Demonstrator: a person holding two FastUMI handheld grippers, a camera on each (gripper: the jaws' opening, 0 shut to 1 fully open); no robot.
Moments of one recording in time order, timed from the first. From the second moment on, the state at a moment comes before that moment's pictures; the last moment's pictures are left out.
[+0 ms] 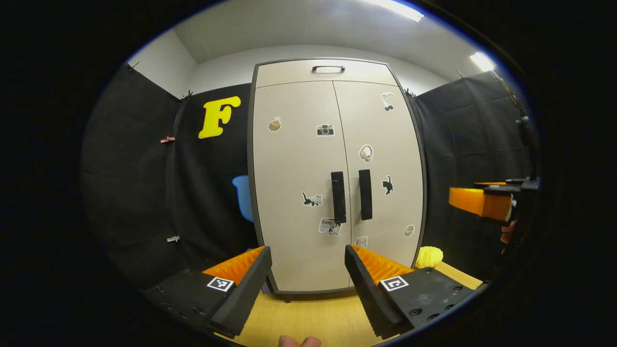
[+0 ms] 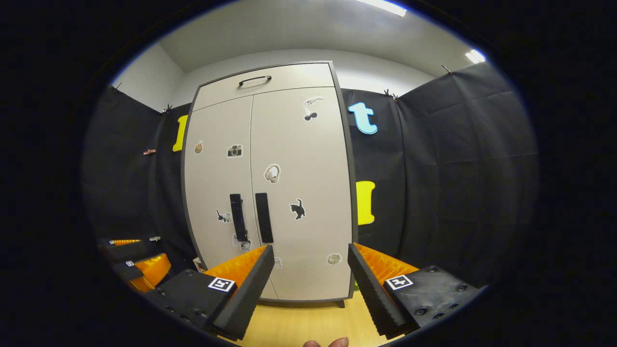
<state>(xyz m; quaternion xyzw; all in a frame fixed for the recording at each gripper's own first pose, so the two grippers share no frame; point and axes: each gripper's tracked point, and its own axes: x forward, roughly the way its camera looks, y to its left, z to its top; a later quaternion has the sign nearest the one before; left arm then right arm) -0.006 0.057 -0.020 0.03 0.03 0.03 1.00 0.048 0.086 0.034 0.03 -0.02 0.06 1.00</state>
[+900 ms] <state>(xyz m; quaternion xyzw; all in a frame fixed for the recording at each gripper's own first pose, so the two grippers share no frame) -0.019 0.098 -0.041 0.02 0.05 0.05 1.00 0.214 0.204 0.014 -0.02 -0.01 0.08 1.00</state>
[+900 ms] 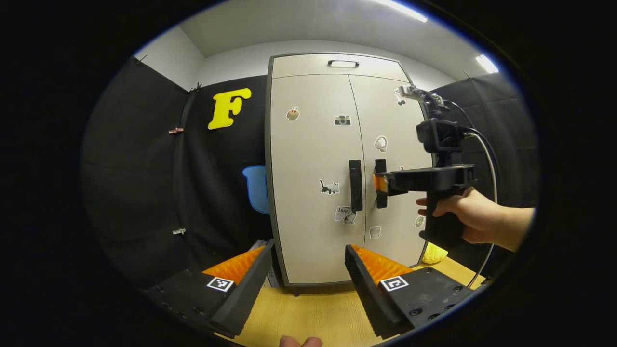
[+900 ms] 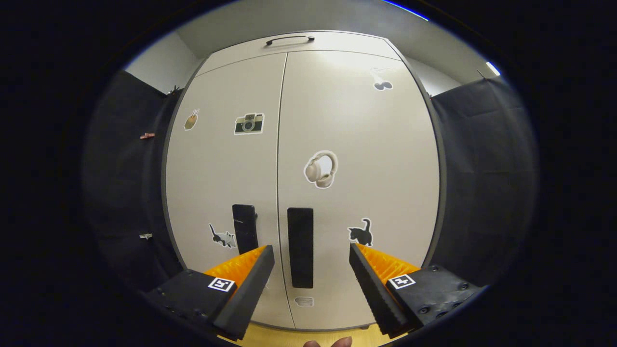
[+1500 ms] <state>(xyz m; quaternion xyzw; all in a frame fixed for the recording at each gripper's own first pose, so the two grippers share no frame) -0.026 0.127 -0.052 0.01 0.06 0.07 1.00 0.258 0.210 -0.017 0.02 0.03 0.06 1.00</state>
